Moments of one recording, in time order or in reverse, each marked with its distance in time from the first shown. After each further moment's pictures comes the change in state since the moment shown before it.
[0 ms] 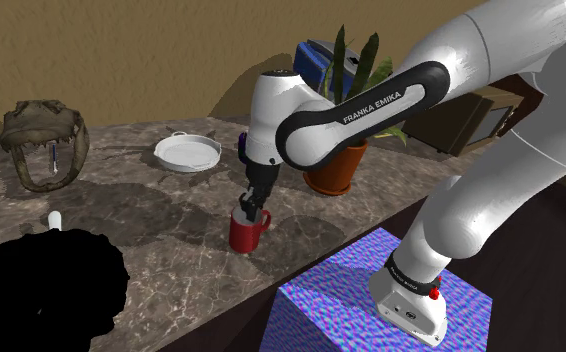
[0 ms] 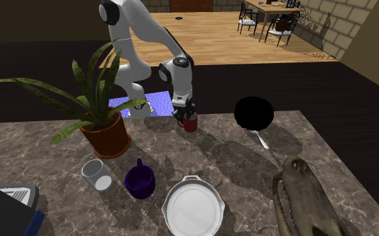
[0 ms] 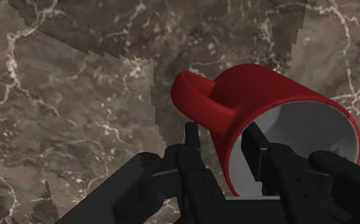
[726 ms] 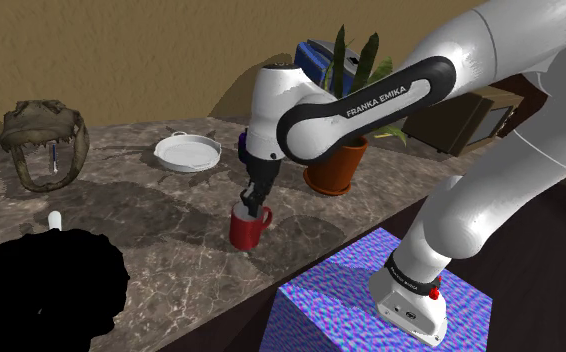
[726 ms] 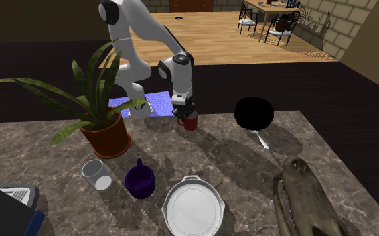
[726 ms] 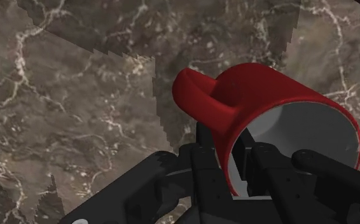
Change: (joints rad) arm 0.001 -0.022 -0.006 0.014 0.005 -0.035 -0.006
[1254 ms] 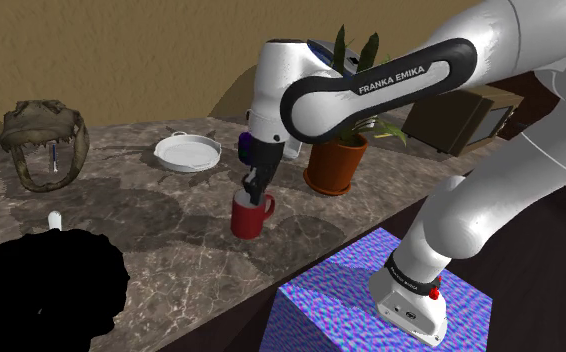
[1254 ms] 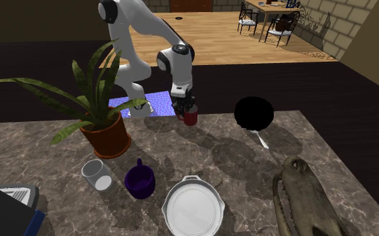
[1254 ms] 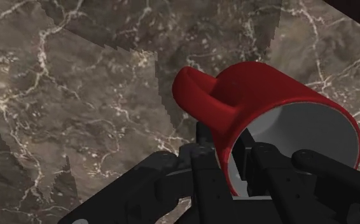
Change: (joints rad) arm 0.004 -0.061 -0.018 0.057 0.010 -0.116 -0.009
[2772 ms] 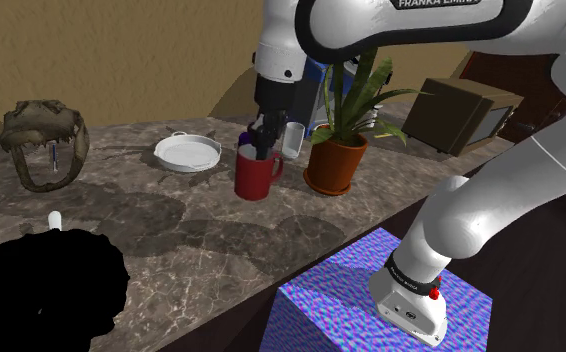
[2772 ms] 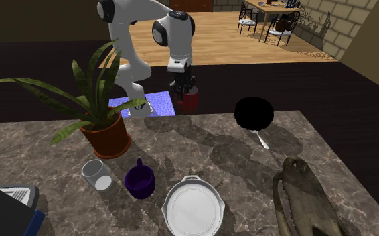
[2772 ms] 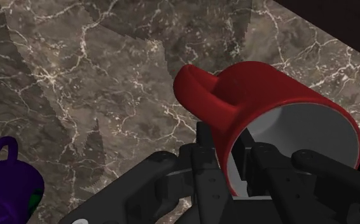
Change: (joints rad) arm -0.009 -0.078 -0.050 0.236 -0.012 -0.314 -0.007
